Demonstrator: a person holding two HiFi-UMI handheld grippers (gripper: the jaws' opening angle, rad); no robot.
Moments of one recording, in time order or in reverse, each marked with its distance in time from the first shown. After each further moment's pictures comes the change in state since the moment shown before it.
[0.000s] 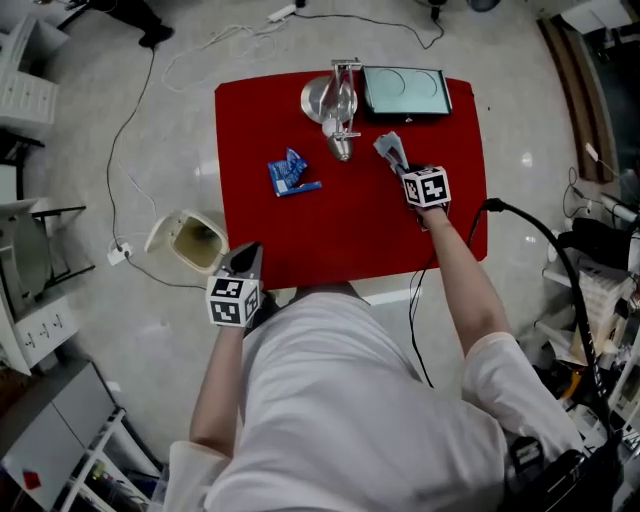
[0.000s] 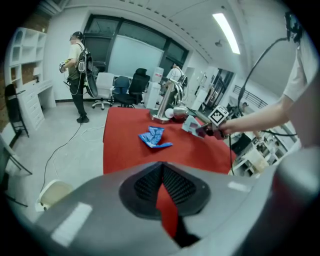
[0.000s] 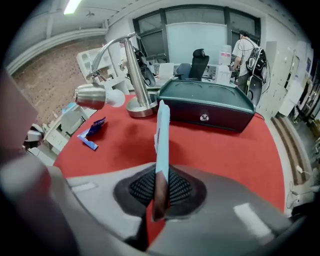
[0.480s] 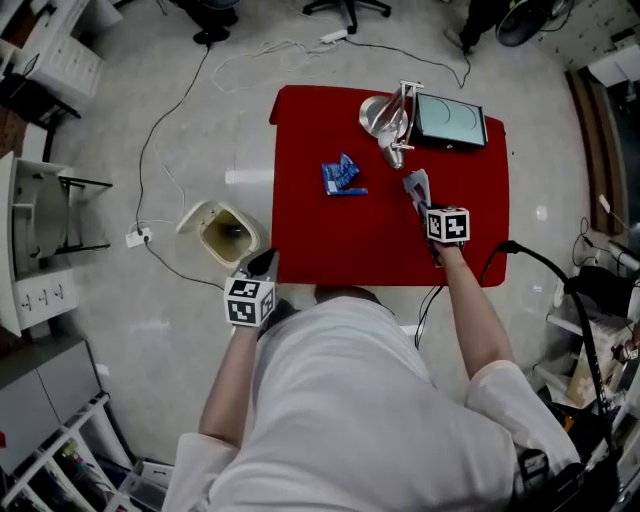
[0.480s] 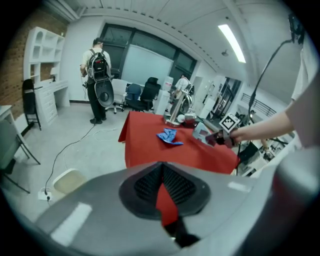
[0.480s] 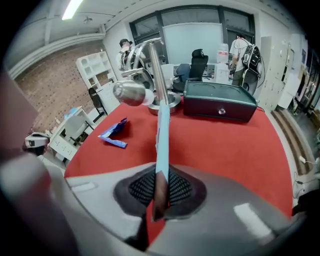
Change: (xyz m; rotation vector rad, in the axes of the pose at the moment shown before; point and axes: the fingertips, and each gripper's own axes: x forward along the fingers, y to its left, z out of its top) left arm -0.070 0.047 -0.038 -0.072 -0.098 0.073; right arm -0.028 0.089 -0.020 0.060 -0.012 0.021
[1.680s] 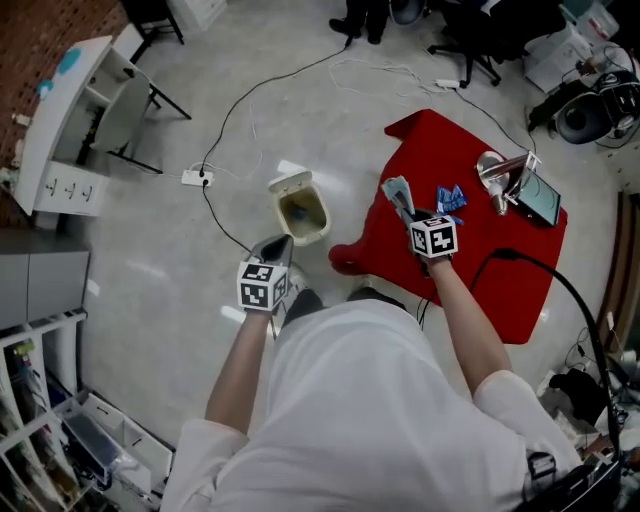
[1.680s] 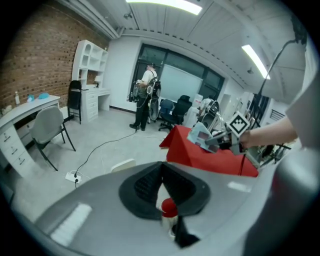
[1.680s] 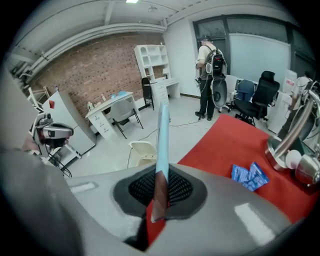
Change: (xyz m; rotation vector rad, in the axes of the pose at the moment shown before) left arm -0.197 0.160 -0.073 -0.204 -0.185 0.270; right arm 0.032 0.390 0.067 -0.454 -0.042 0.323
